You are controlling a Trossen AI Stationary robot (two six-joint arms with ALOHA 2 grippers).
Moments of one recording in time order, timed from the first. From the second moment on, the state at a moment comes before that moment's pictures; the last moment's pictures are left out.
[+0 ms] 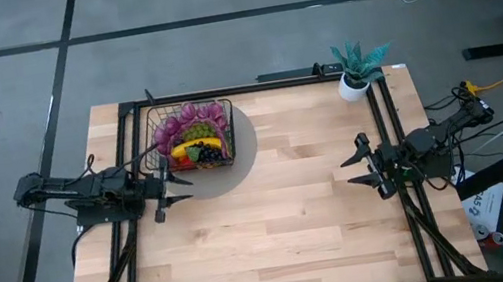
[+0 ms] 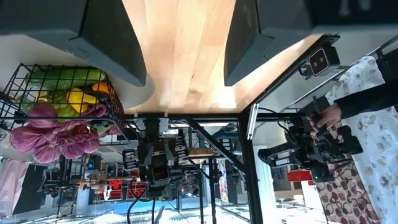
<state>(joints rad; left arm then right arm) -0.14 0.06 0.01 0.02 -0.07 0.17 0.42 0.00 0.01 0.05 0.24 0.07</state>
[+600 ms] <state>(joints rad) -0.14 0.07 0.01 0.04 -0.20 0.09 0.42 0.00 0.01 0.05 0.24 0.02</state>
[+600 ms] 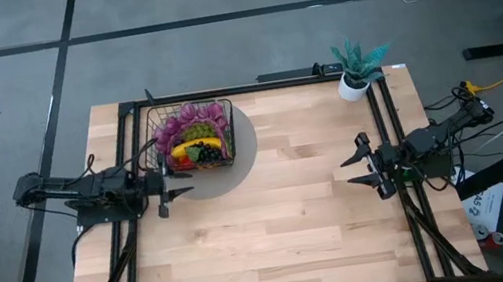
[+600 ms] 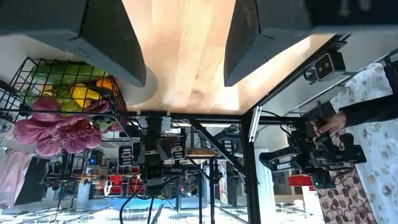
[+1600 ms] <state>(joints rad) -0.01 0.07 0.01 0.01 -0.02 -0.02 0.42 0.00 0.01 0.06 0.26 0.07</state>
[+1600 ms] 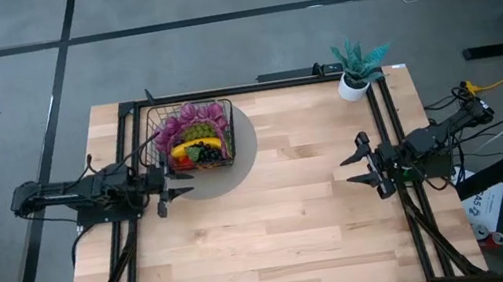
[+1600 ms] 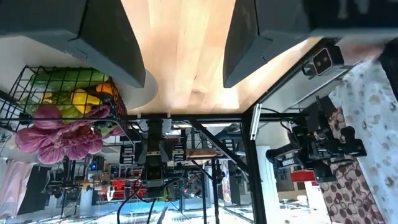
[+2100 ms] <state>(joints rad) -0.01 0.07 0.01 0.01 -0.02 -0.02 0.21 0.00 0.01 0.04 0.17 0.00</state>
